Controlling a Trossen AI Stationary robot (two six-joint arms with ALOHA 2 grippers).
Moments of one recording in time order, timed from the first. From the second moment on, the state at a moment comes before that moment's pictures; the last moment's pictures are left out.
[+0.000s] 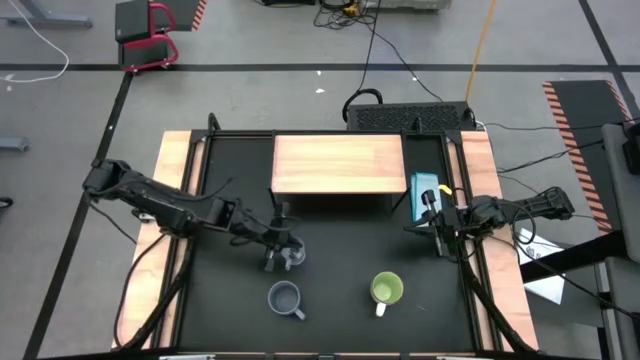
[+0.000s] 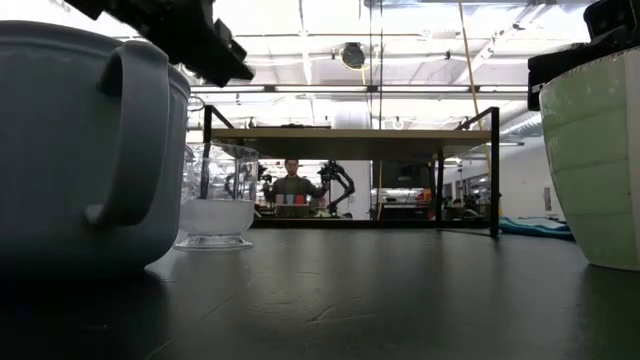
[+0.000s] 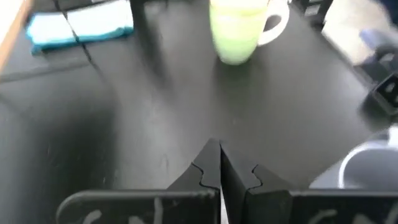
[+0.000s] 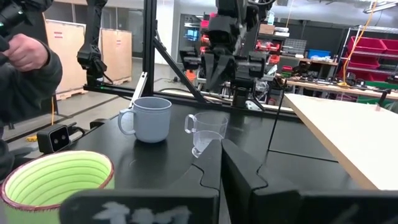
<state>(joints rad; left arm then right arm) -0.21 1.31 0.79 -0.09 0.02 0.05 0.21 0.00 0.02 0.01 0.02 -0.09</state>
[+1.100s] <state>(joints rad) -0.16 1.38 0.89 -0.29 0.04 0.05 0.21 0.01 0.02 0.01 0.02 -0.09</state>
